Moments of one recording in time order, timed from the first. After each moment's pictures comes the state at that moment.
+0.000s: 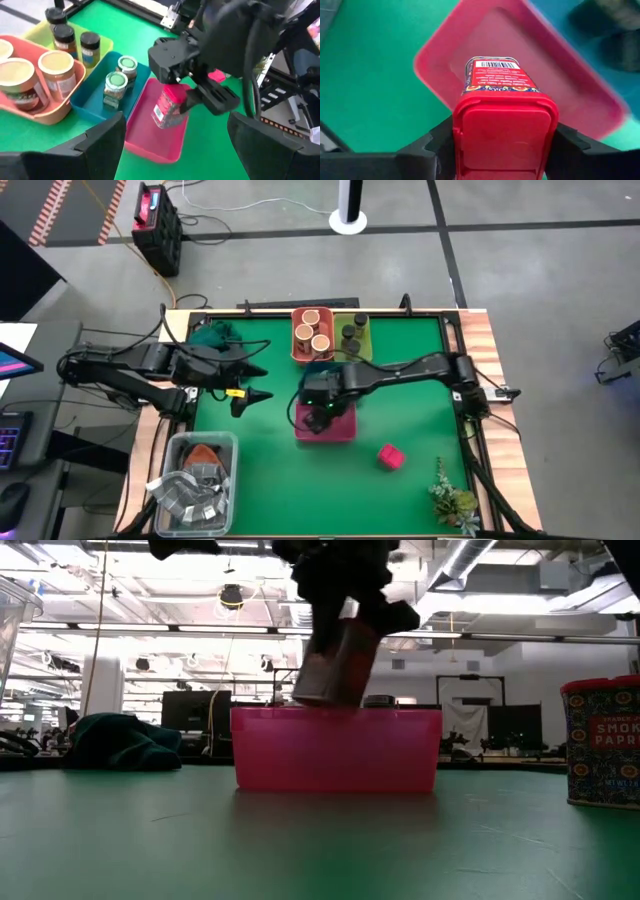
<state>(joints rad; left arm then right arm) -0.14 0.97 1.14 -0.64 -0.22 -0.47 0.10 2.06 1.92 -1.15 -0.05 0.89</state>
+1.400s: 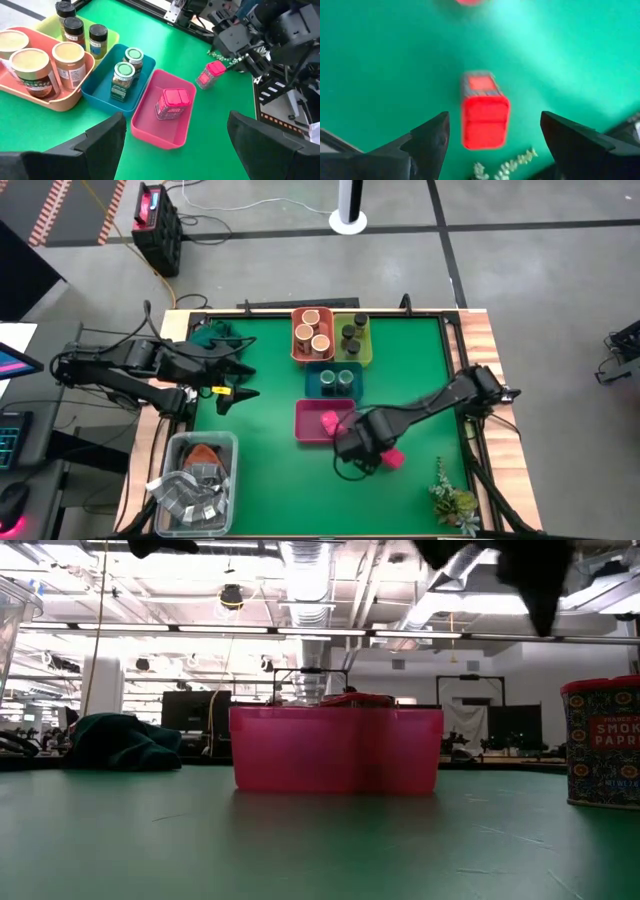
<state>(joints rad) -0.14 0.88 1.14 -0.75 -0.21 -0.48 0.39 1.94 1.78 -1.55 -0.01 1.01</state>
